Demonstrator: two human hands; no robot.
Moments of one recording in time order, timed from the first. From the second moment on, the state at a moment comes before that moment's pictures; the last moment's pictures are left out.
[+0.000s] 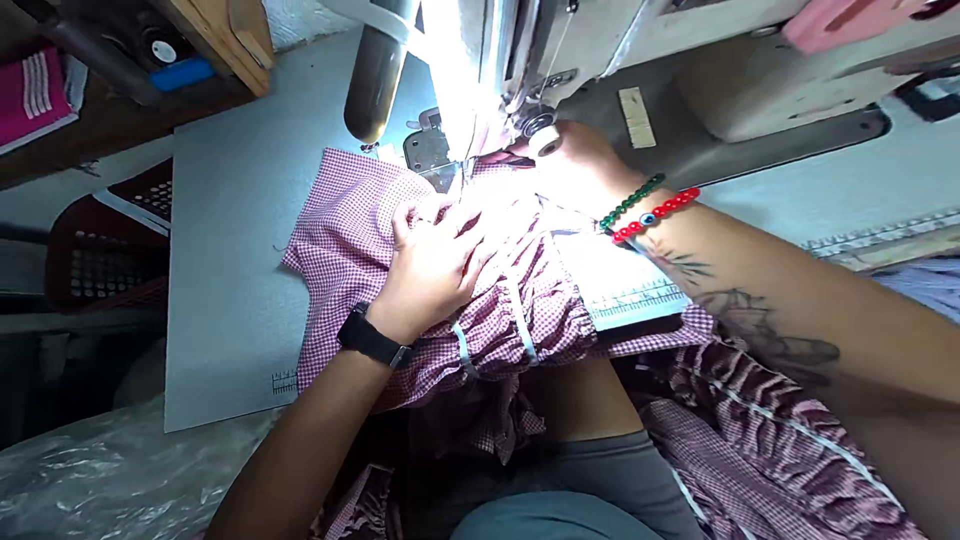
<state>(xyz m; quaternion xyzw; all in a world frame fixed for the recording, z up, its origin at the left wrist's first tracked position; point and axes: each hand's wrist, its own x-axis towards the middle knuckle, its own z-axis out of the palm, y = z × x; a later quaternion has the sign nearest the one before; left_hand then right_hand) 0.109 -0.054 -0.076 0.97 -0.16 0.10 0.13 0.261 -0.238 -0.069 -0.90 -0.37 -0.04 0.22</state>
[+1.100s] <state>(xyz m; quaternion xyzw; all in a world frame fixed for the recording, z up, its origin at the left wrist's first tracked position) 0.094 -0.056 -0.085 0.94 -0.26 0.15 0.19 0.215 -0.272 -0.056 -0.85 -0.46 -0.13 0.23</state>
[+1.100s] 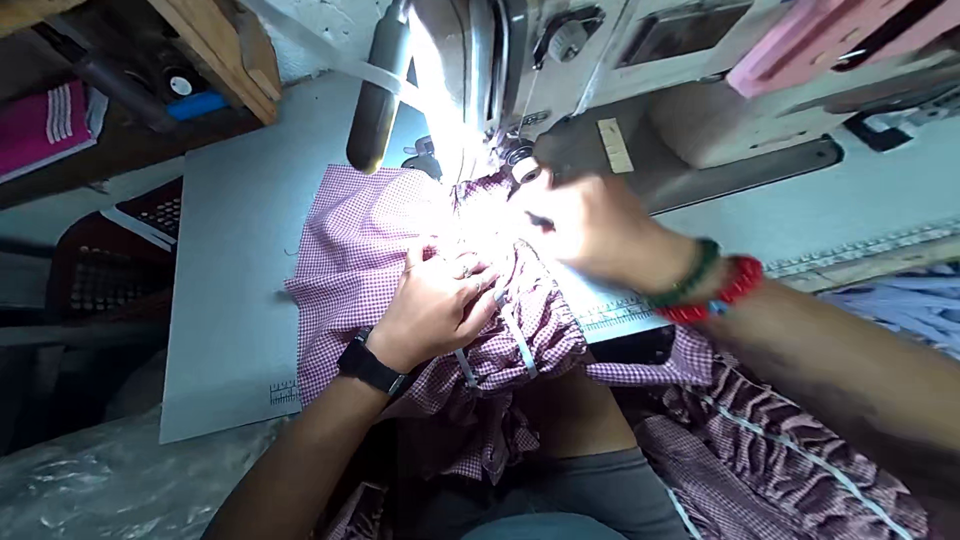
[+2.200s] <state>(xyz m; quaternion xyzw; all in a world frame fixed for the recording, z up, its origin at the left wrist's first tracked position) 0.082 -0.058 -0.079 0.94 -0.28 0.14 0.15 0.227 -0.286 -0.083 -0.77 -0.59 -0.14 0.17</state>
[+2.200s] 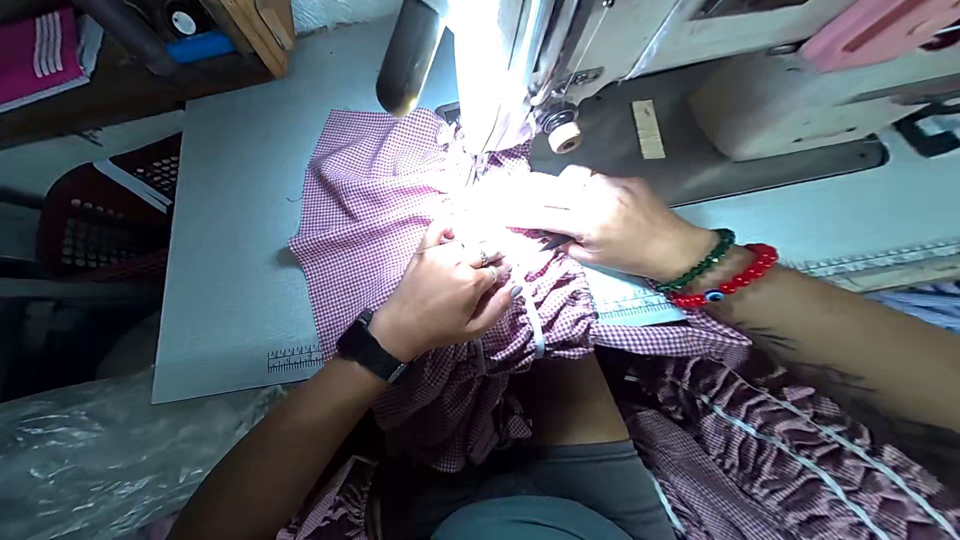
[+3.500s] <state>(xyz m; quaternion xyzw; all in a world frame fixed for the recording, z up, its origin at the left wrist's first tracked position) 0.071 -0.061 -0.076 0.94 -0.29 0.12 0.14 0.222 -0.295 -0.066 -0.72 -0.67 -0.07 0.17</state>
